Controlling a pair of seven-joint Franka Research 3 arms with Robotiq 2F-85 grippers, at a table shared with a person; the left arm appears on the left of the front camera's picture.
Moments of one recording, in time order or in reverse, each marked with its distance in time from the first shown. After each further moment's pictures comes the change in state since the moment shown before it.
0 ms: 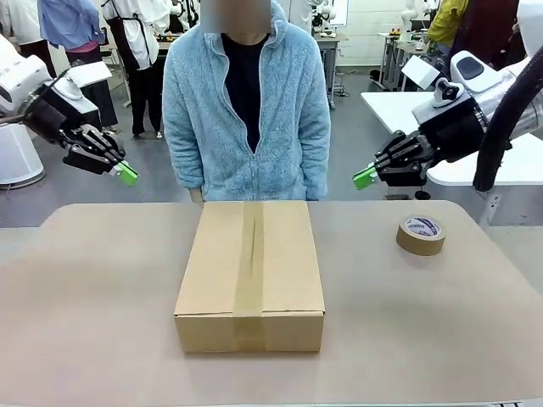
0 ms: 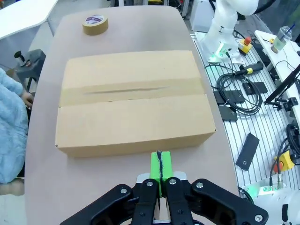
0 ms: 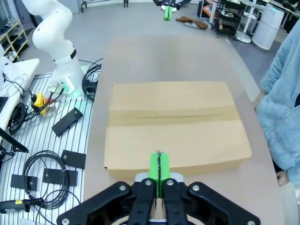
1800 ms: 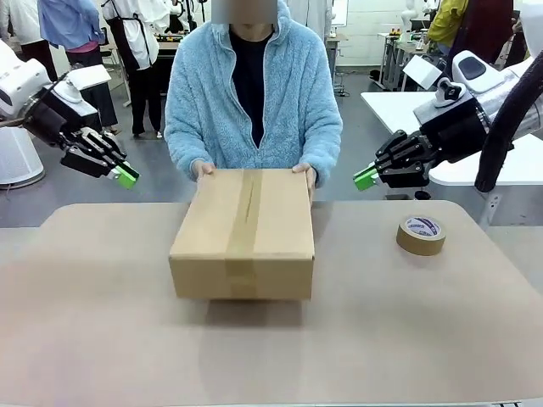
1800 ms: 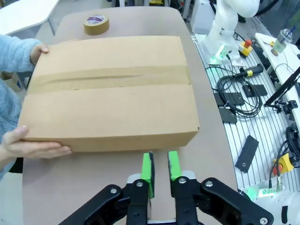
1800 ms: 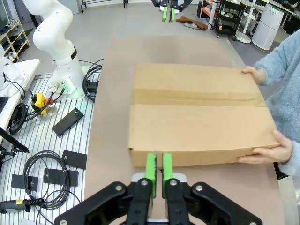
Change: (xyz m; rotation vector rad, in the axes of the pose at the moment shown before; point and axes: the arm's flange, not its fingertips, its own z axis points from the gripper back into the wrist) left arm -0.009 0.005 0.000 0.000 -0.019 0.021; right arm 0.001 0.003 0.001 0.008 -0.006 0.005
